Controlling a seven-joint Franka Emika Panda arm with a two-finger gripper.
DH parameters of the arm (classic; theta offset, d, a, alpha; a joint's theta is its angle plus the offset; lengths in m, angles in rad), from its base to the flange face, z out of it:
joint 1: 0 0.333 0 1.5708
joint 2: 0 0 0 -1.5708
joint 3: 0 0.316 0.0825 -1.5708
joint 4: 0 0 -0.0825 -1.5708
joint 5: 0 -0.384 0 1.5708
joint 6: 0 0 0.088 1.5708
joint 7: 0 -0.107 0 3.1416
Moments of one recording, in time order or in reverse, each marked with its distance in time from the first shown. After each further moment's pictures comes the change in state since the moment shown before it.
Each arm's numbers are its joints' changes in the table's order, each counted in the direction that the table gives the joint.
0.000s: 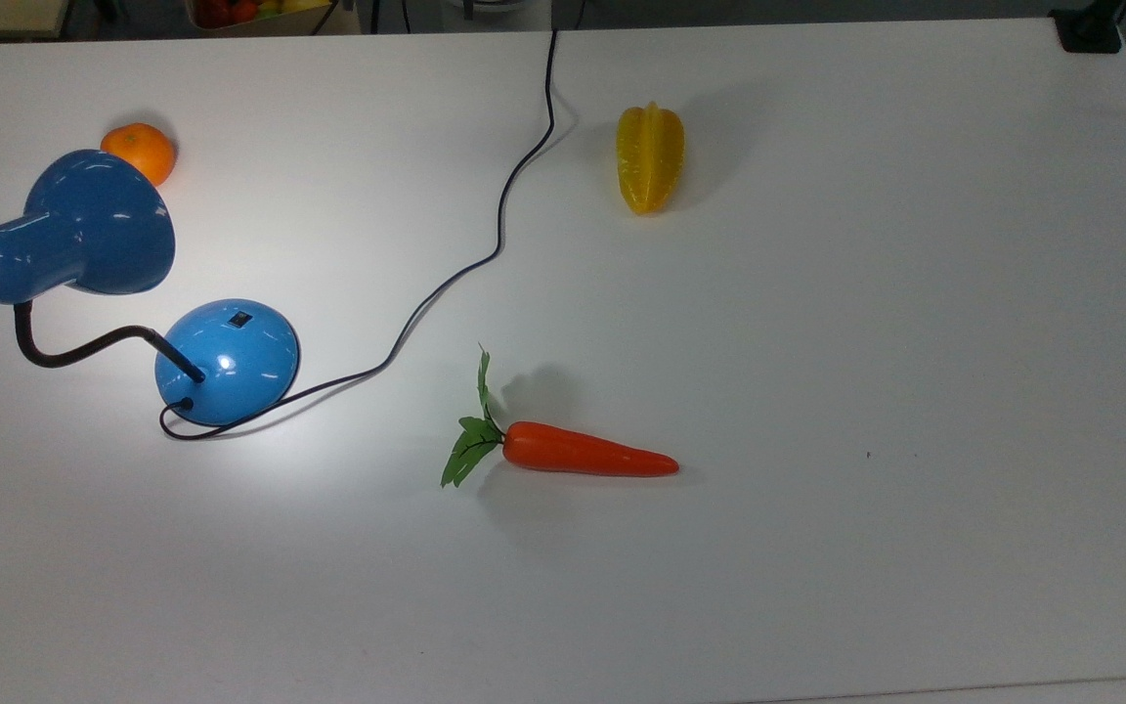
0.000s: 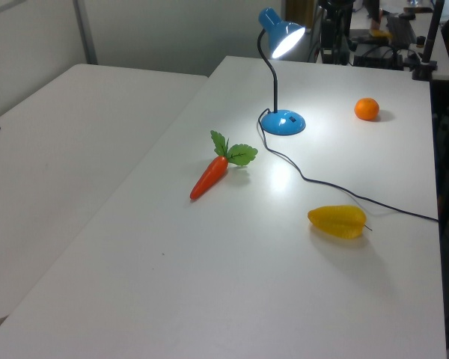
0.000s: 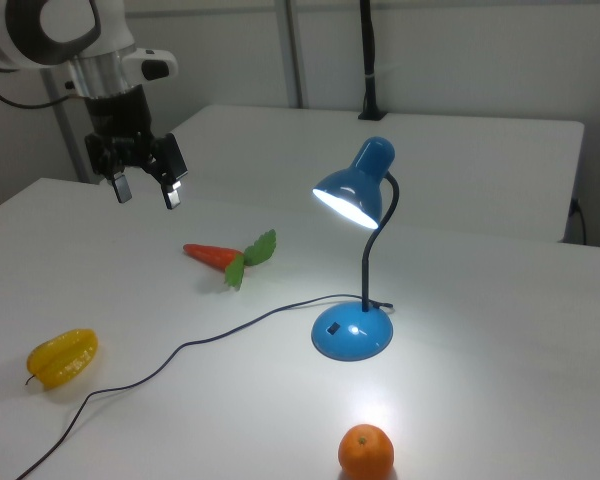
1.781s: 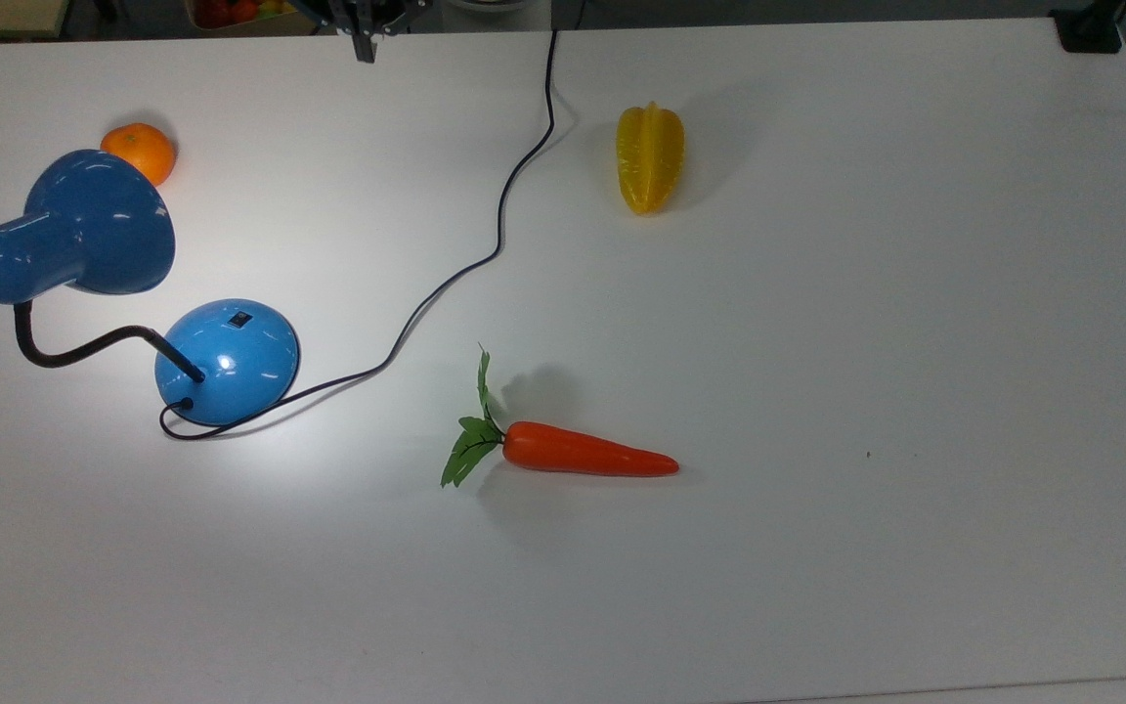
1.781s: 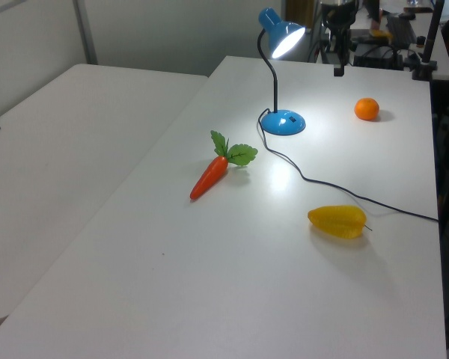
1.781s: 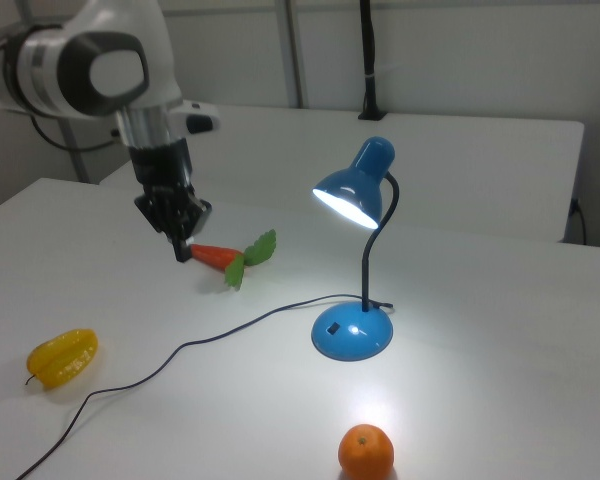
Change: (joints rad) arm -0.092 -0.012 -0.002 0.135 -0.001 -0.083 0.006
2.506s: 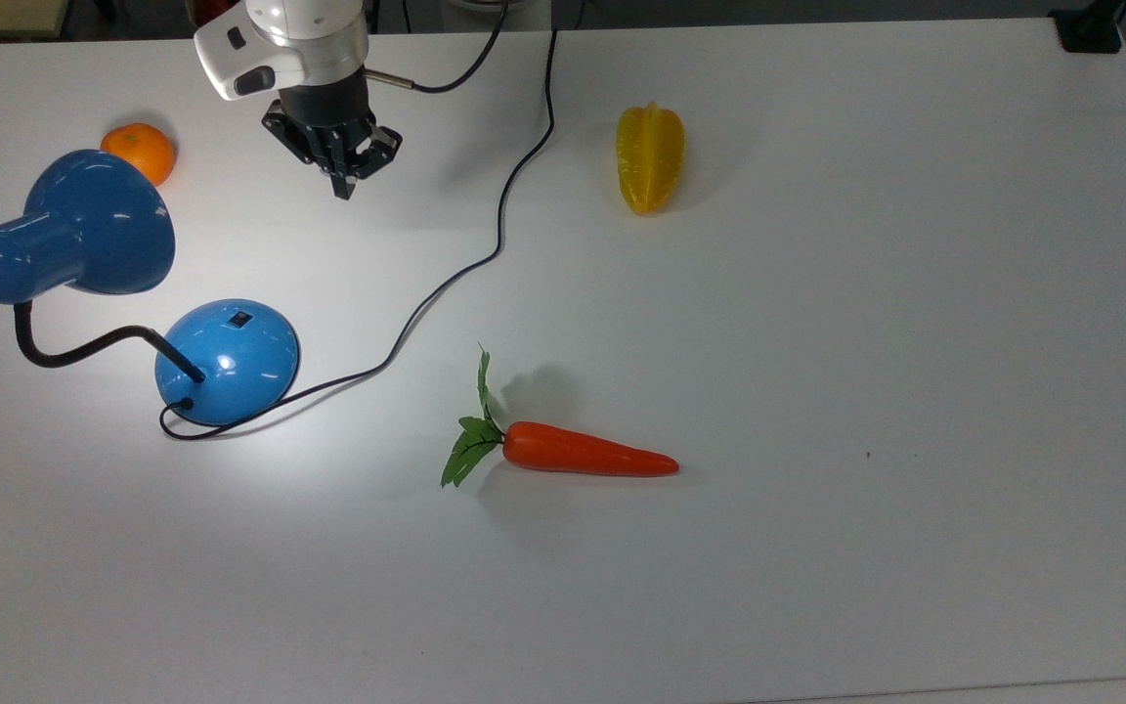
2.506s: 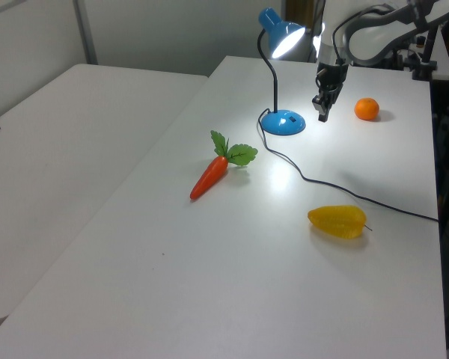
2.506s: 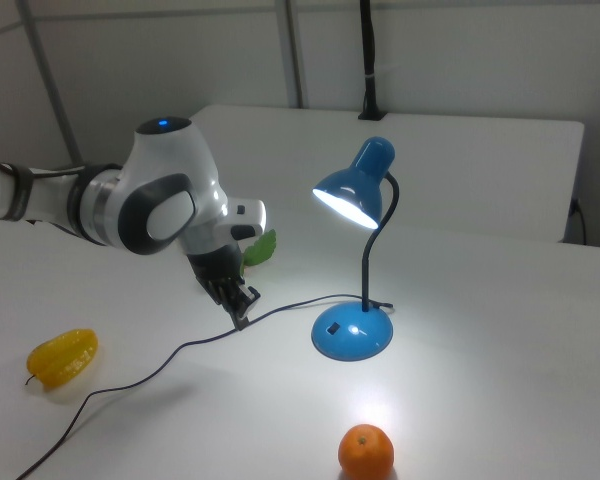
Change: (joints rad) arm -0.080 -0.049 -0.005 0.367 0.003 -0.618 -0.138
